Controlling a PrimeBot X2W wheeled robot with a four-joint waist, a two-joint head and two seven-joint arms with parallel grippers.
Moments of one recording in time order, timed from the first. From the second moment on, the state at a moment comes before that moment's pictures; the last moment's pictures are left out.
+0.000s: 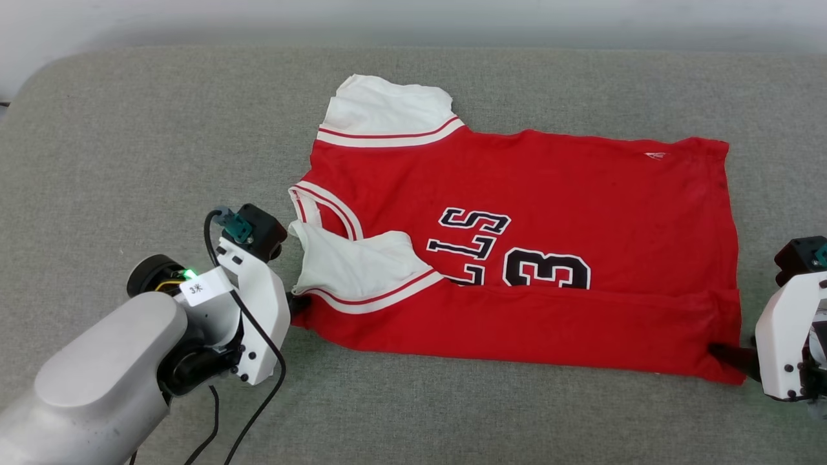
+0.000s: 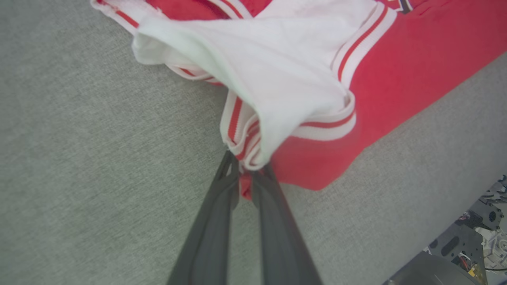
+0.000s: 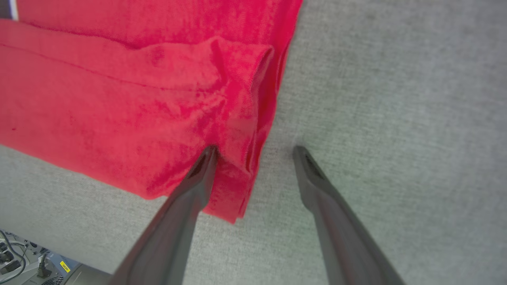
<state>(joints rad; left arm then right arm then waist) -0.73 0.70 -0.95 0.24 -0.98 -0.11 0.51 -0.33 -0.56 0.19 0.30 0.67 0.13 0.93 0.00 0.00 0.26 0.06</state>
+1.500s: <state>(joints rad) -0.42 0.79 -0.97 0.13 -1.09 -0.01 0.42 -0.10 -0.64 0.24 0.20 0.78 0.13 0.73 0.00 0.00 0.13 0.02</state>
